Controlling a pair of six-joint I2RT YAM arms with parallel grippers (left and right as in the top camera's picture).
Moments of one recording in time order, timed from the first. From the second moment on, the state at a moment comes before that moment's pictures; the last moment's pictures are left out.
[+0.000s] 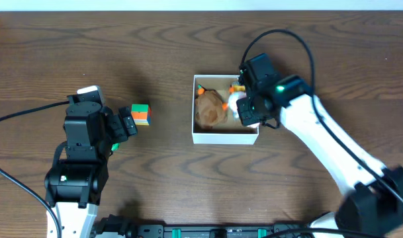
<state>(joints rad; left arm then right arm) -0.05 0.89 0.88 -0.71 -0.17 -0.25 0.49 1.66 1.35 -0.98 0.02 0.25</state>
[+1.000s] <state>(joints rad) -0.05 0.88 0.89 -0.79 -0.13 -0.25 0.19 1.53 1.66 -1.16 0.03 0.28</state>
